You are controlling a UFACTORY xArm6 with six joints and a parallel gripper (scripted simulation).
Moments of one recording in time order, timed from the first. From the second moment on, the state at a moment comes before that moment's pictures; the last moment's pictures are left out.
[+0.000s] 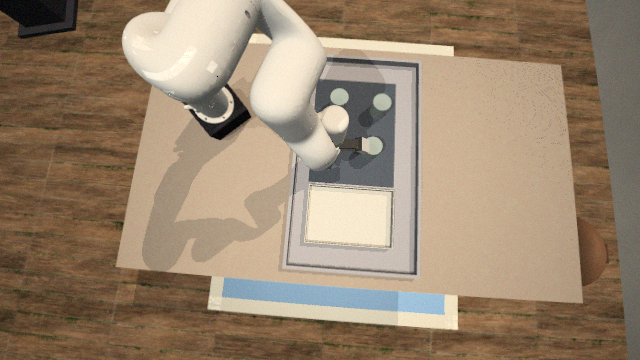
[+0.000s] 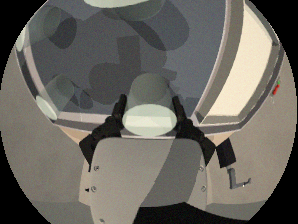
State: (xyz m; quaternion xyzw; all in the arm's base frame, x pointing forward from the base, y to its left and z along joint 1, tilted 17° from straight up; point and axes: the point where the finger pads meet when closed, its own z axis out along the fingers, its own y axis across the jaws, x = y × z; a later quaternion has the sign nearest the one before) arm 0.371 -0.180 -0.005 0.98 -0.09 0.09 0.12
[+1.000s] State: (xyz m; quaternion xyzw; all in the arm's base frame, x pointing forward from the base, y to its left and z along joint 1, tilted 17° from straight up) arm 0.371 -0.180 -0.005 0.98 -0.09 0.09 0.12
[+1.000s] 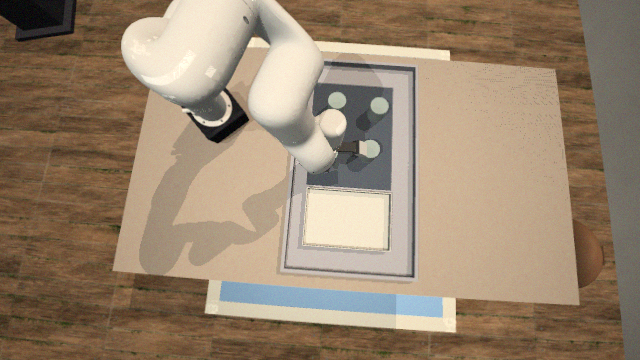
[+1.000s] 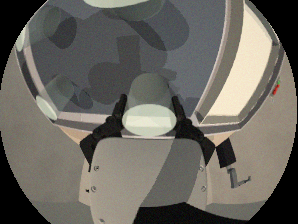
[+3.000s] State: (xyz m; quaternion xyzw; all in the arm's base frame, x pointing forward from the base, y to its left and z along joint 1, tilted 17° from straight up) arm 0.367 -0.174 0.017 0.98 -0.09 0.09 0.12
